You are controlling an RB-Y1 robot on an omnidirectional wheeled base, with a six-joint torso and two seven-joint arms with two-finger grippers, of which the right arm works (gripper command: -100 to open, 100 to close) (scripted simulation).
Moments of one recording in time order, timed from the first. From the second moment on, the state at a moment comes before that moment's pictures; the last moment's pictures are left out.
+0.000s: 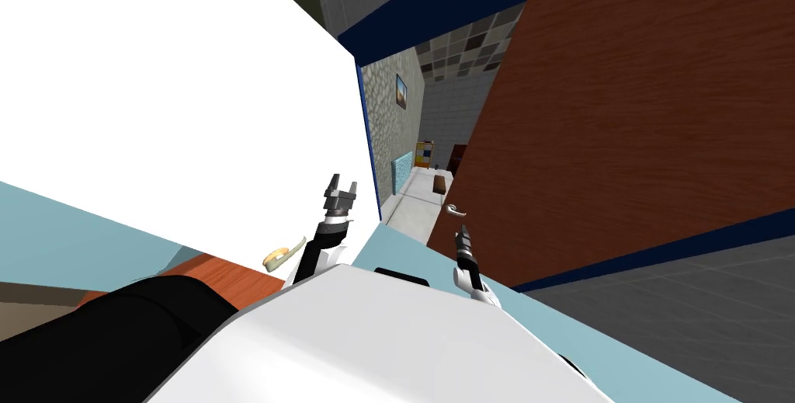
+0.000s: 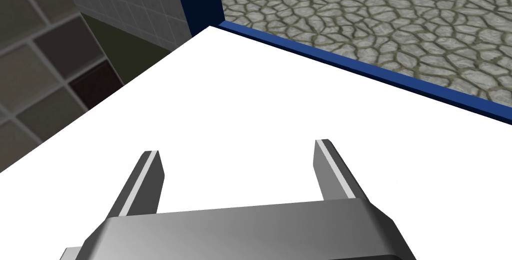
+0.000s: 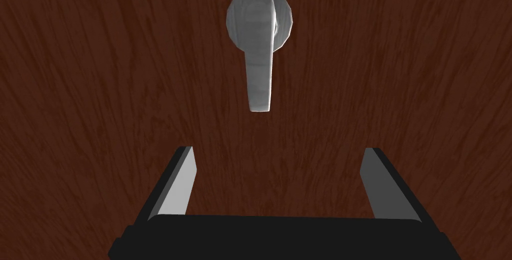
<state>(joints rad) -0.20 -0.16 -0.25 -0.53 -0.08 -0.84 -0.05</state>
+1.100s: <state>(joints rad) -0.14 -0.24 -0.28 -0.49 -0.10 -0.88 -0.13</state>
